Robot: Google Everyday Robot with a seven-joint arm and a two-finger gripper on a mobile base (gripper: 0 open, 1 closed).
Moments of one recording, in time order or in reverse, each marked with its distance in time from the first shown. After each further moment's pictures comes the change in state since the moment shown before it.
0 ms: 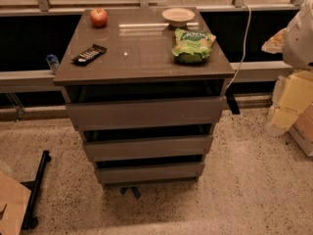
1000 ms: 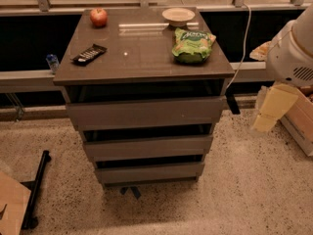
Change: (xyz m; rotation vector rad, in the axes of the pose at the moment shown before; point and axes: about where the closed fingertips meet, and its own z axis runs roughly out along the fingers) arm -0.005 -0.013 0.040 0.042 -0.048 -0.017
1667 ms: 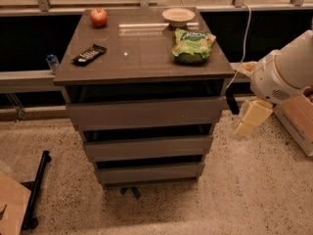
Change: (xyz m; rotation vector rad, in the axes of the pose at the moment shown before) arm 0.007 -0.021 0.075 0.022 -0.159 0.014
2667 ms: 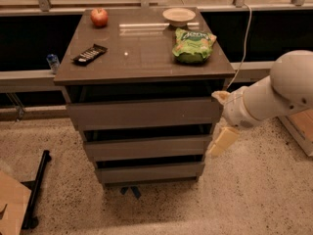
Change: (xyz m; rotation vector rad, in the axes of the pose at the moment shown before) arm 0.000 0.027 0.098 -0.049 -0.113 -0.004
